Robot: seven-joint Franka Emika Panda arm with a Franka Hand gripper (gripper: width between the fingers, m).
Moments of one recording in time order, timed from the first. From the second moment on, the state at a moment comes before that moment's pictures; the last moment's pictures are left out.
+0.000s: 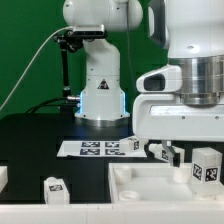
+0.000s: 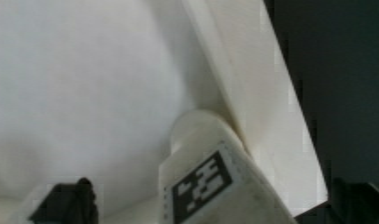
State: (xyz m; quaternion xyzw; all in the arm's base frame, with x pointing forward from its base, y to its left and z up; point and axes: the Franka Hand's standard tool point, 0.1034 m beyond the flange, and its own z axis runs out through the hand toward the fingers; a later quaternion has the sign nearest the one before) arm 0.633 0.109 0.071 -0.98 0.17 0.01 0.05
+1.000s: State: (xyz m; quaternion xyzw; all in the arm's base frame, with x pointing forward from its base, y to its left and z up) arm 0.641 0.105 0.075 -0.99 0.14 0.00 0.03
